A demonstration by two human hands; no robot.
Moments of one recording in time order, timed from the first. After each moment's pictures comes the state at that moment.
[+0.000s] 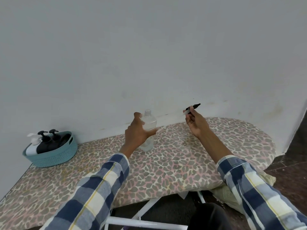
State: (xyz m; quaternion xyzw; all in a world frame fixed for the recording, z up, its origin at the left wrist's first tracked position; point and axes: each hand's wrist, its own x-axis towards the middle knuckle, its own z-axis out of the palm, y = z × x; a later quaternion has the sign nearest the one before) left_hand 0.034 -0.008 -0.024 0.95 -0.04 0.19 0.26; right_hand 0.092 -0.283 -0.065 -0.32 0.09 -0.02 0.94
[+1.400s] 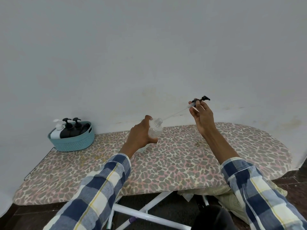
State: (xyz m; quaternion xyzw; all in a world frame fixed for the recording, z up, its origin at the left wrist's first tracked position) left_hand -0.009 0.048 -0.015 0.97 -0.10 0.15 0.18; right_hand 0.054 -0.228 -0.010 -0.43 -0.07 -0.12 0.89
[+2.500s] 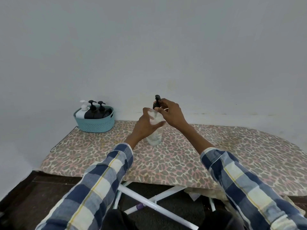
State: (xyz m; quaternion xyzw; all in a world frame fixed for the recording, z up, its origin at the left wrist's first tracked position) left_hand -0.008 0.118 -0.031 0.91 0.00 0.18 0.38; right_hand 0.030 -0.039 0.014 -0.82 -0.27 -0.13 0.49
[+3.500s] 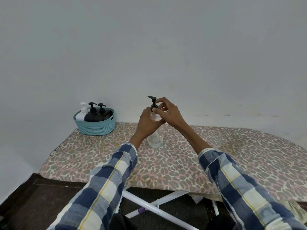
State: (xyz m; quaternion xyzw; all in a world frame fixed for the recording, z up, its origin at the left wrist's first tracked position) left_hand 0.013 0.119 -0.026 0.85 0.00 0.23 0.47; right_hand 0.036 -0.024 0.016 -0.79 -0.26 -0.07 0.55
